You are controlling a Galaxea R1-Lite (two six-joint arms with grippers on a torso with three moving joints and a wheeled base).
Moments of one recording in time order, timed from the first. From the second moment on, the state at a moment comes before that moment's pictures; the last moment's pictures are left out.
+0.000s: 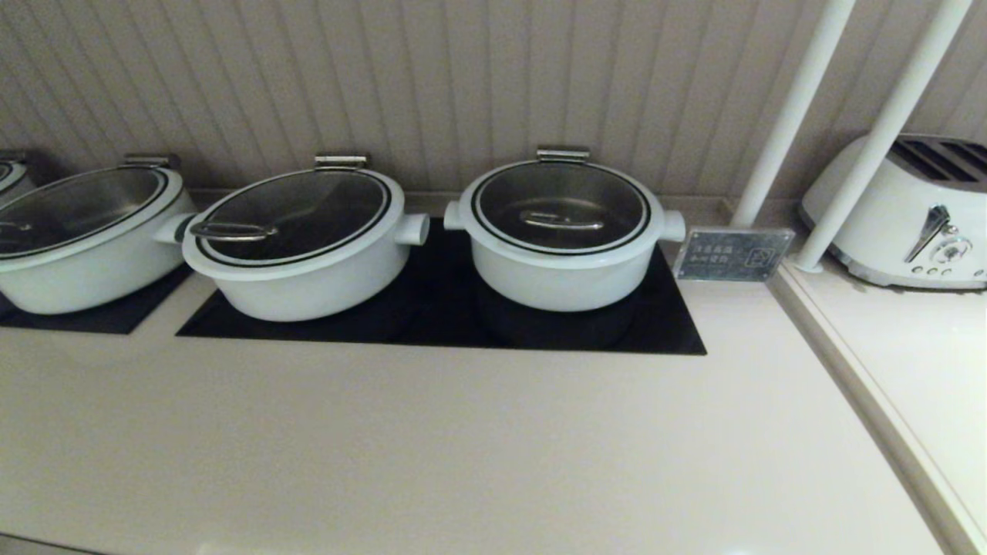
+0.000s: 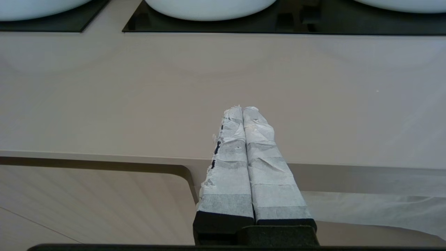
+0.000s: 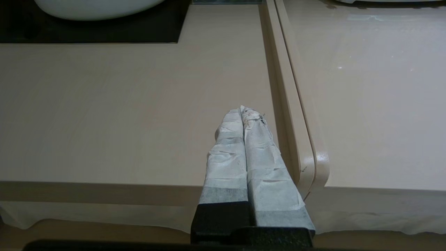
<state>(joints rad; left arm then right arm) 0.00 0.00 0.00 0.00 0.00 0.00 -0.01 0.00 0.00 0.00 -0.03 0.02</state>
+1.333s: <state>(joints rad) 0.00 0.00 0.00 0.00 0.00 0.00 0.02 0.48 -0.44 -0.10 0.19 -0.08</state>
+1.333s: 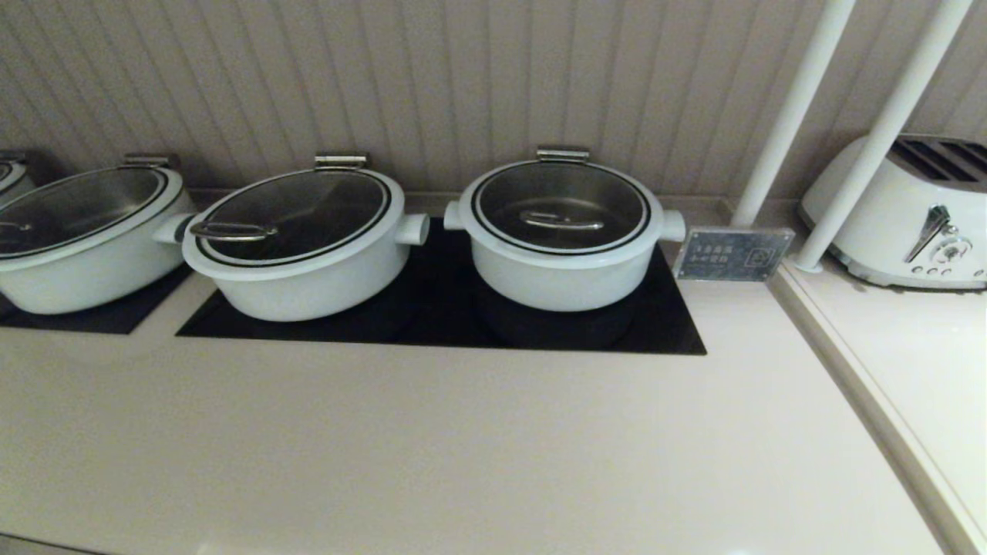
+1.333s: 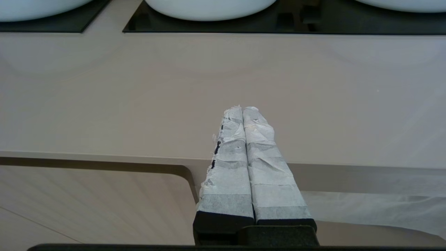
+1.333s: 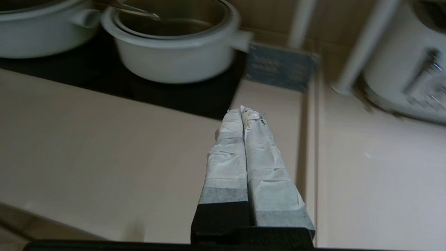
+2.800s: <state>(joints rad) 0.00 0.00 0.00 0.00 0.00 0.00 0.43 1.72 -0.67 -1.11 0.43 0.01</state>
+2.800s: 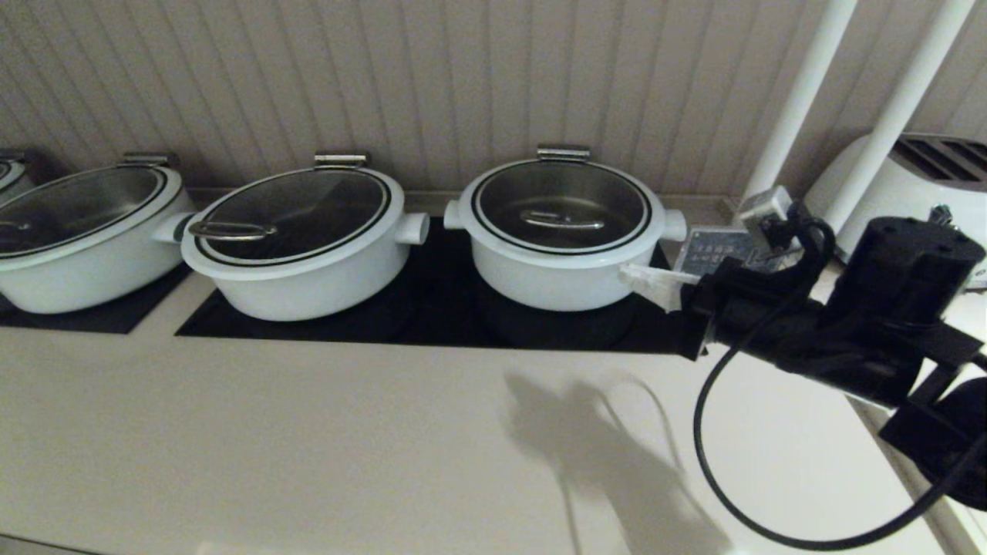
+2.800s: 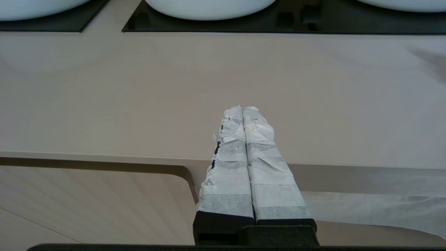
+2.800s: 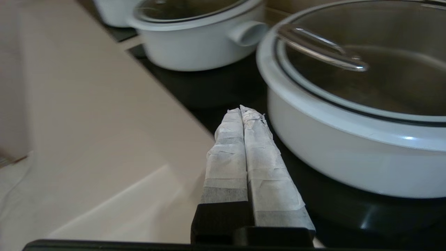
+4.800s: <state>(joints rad) 0.00 0.00 0.00 0.00 0.00 0.00 0.42 2.09 -1.21 -0.98 0.32 0.01</state>
